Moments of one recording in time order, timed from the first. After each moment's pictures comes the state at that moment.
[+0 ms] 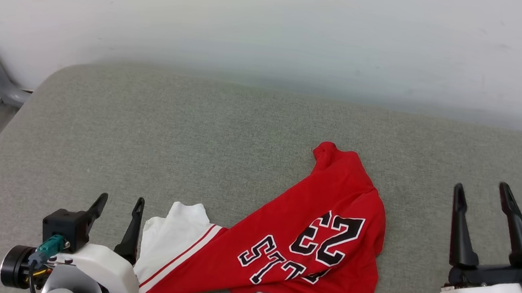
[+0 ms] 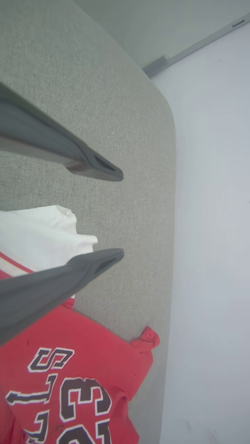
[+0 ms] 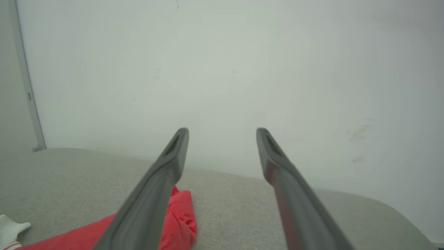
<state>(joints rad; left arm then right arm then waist) -0.25 0.71 -0.78 0.04 -0.93 0.44 -0.26 0.01 -0.05 -0.10 -0.08 0.03 0.13 -0.26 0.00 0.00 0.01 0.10</state>
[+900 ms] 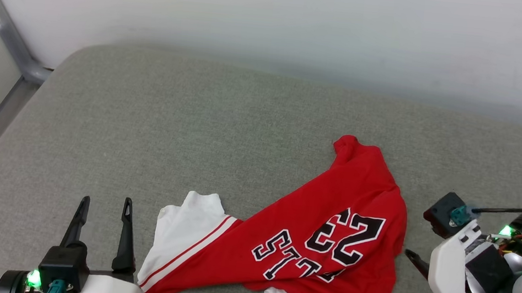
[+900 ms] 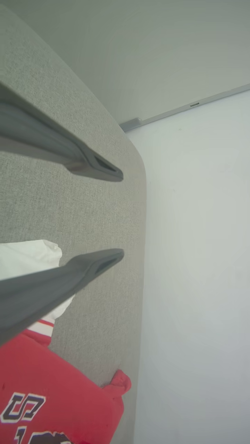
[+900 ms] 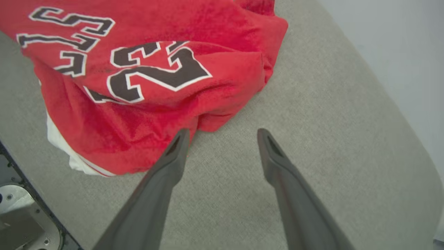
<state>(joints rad) 0.06 0.34 -0.26 -0.03 -0.32 0.32 -0.26 -0.31 -0.65 0.53 -0.06 0.46 0.13 0.69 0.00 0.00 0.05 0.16</state>
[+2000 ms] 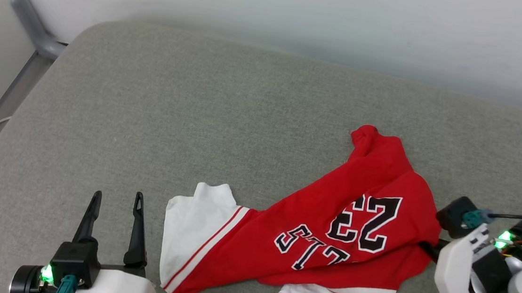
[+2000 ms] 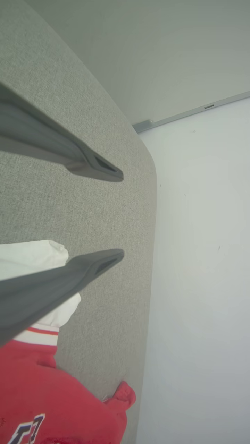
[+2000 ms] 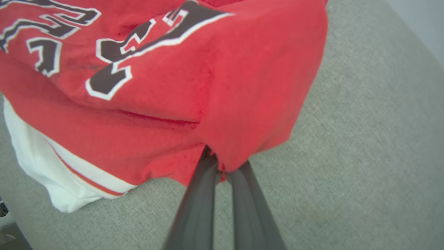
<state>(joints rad) 0.04 0.10 -0.06 0.02 -0.11 0.11 -0.26 -0.42 -0.66 0.70 0.22 0.55 0.13 0.42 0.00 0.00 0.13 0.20</state>
